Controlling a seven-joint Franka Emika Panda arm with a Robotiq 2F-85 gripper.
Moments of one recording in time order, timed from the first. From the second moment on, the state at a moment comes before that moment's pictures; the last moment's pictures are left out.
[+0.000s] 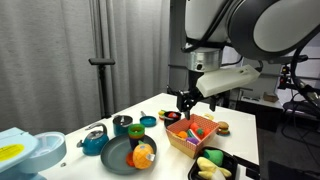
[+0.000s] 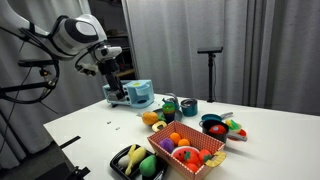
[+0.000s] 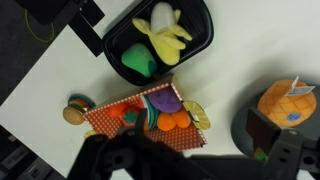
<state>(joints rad) -0.04 -0.26 0.23 -2.41 -0.30 2.13 0.98</state>
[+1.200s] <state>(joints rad) -0.05 0.16 -0.04 -2.10 -0.38 2.19 0.95</state>
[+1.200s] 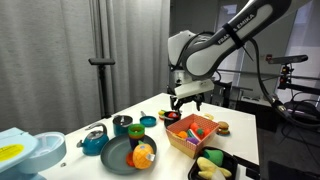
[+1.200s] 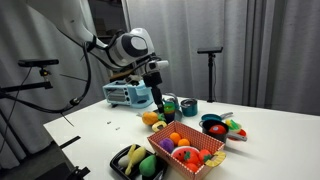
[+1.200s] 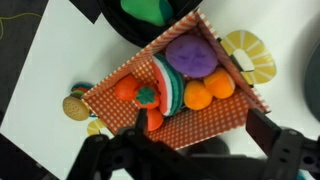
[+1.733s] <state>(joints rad) -0.05 0.33 -0.15 -2.10 -0.51 2.20 1.20</state>
